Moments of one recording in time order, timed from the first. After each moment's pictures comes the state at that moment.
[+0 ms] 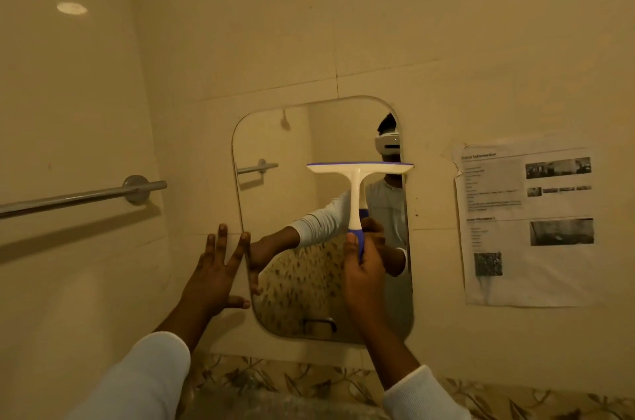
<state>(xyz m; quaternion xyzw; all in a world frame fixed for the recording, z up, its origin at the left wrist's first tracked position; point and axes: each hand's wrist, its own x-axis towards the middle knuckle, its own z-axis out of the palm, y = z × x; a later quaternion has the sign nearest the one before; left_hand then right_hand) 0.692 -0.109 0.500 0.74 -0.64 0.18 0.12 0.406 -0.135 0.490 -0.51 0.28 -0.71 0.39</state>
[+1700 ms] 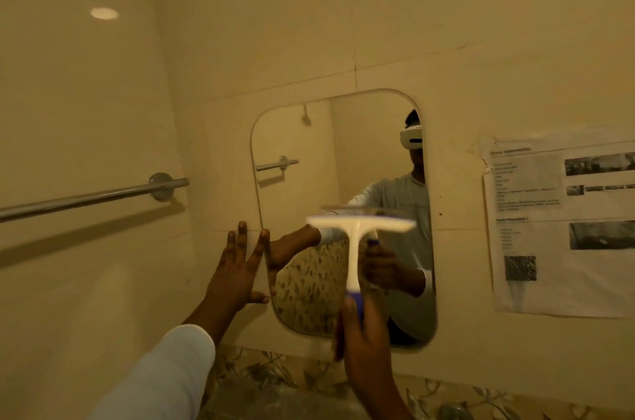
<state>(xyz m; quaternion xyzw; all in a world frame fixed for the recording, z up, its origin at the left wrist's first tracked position) 0.686 -0.111 0.495 0.74 -0.63 0.19 0.12 0.410 -0.073 0.427 -0.54 0.29 -0.62 0.48</state>
